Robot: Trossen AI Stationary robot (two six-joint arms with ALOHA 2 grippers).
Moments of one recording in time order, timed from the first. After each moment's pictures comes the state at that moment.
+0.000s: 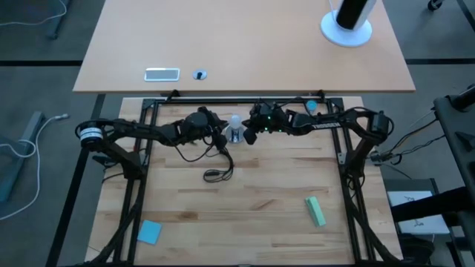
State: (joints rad) left arm 0.34 1.49 0.67 0.41 -0.22 -0.04; right arm -0.32 1.69 1.00 0.19 0.03 0.23
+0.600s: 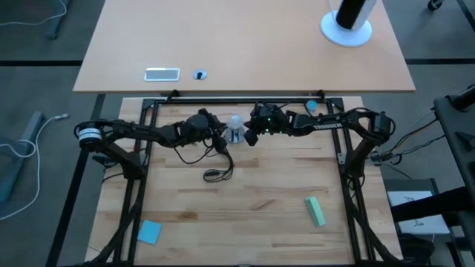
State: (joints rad) left arm 0.31 1.48 0.67 0.35 -0.24 -0.06; right arm -0.32 1.68 1.00 0.13 0.10 0.23
